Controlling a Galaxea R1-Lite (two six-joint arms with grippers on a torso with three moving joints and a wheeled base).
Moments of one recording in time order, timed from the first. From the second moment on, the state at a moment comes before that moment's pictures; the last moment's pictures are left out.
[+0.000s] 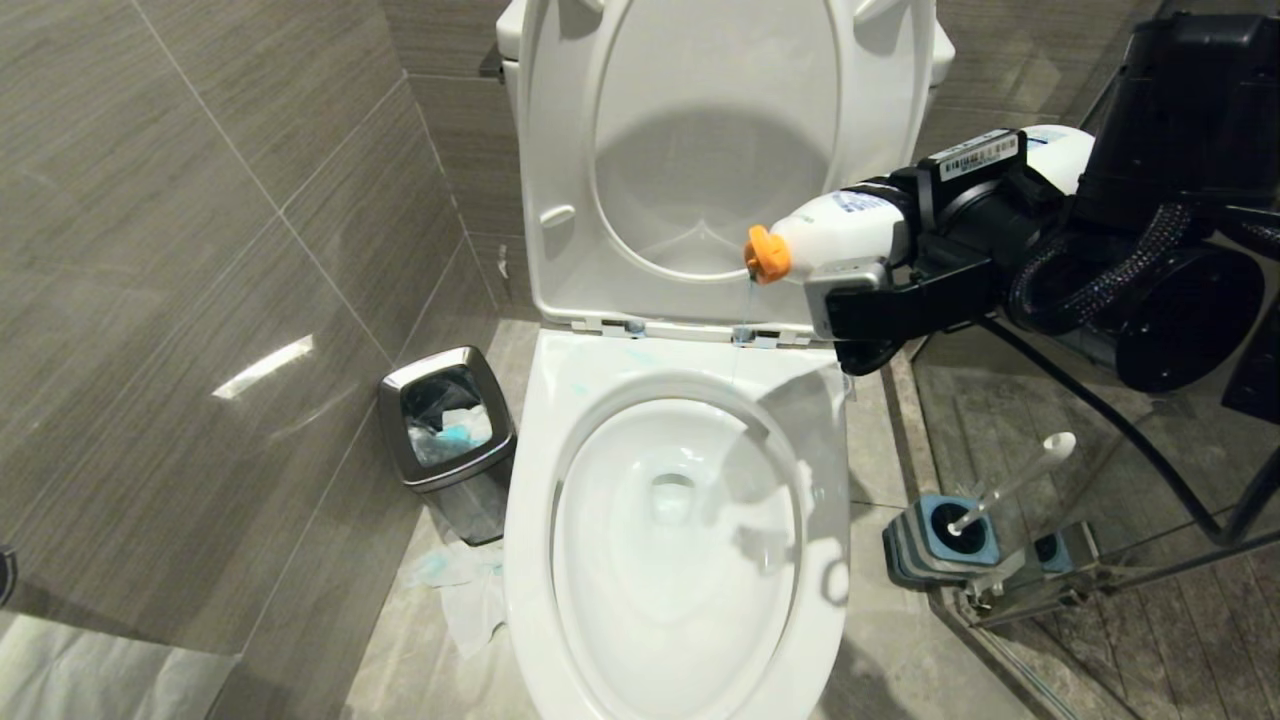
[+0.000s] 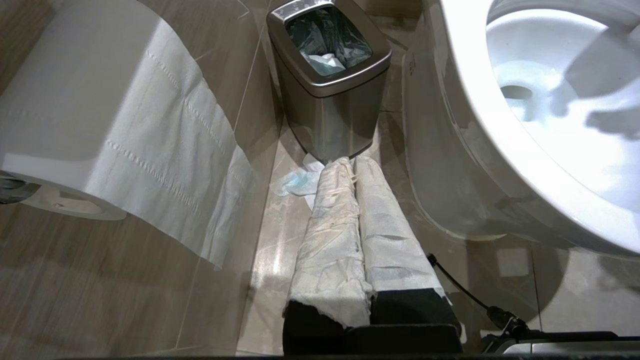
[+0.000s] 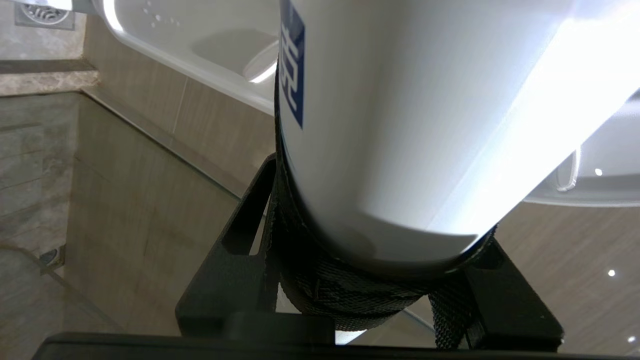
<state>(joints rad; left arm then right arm) 0.01 0.00 0.00 0.00 0.00 0.01 0.63 1.63 -1.26 -0.39 -0.58 -1.90</state>
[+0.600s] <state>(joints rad) 0.01 0.00 0.00 0.00 0.00 0.01 0.67 1.67 -1.30 -0.42 -0.58 -1.90</state>
